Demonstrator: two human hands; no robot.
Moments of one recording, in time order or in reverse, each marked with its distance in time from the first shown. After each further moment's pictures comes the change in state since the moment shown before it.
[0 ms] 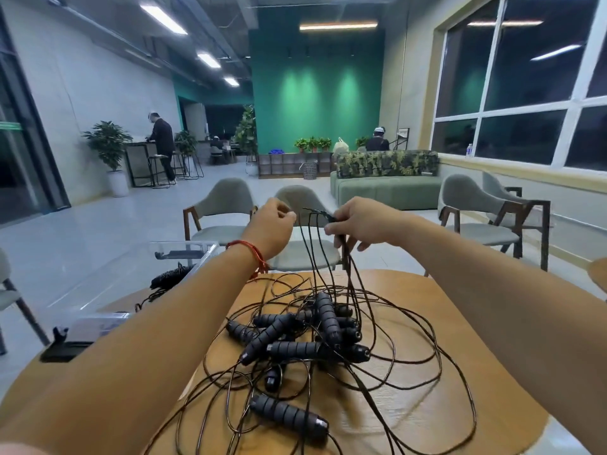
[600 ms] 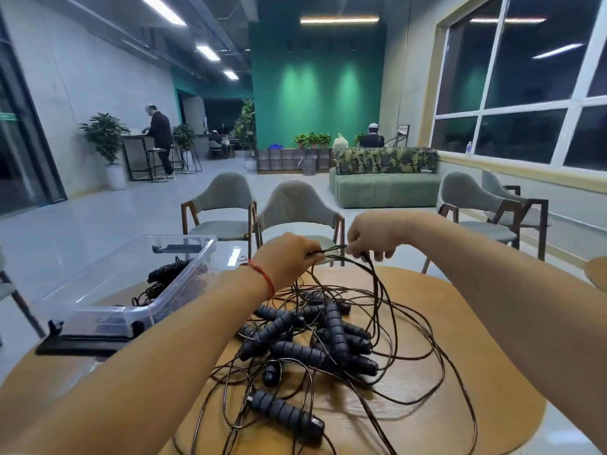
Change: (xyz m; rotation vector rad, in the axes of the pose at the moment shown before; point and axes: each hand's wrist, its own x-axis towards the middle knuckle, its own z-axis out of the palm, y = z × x) left_hand -0.025 -0.021 0.035 0.534 -0.214 0.460; right_hand -0.012 0.005 -0.007 -0.540 -0.219 0.131
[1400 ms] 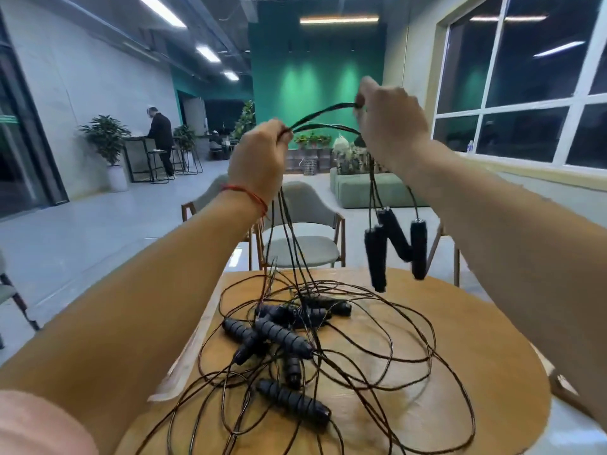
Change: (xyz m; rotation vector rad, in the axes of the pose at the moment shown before) left_hand 0.064 -0.011 -0.113 -0.155 0.745 -0.072; right_hand 0.000 -0.013 -0.106 -0.036 1.179 0.025
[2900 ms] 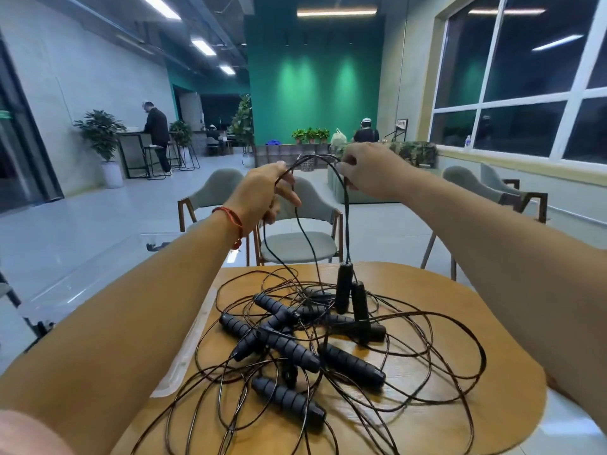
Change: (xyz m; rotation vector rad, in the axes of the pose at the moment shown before) left_hand -0.043 -0.007 0.002 -0.649 -0.495 -0.628; right_hand -0.044 0.013 0.035 0.232 -0.522 -0.001
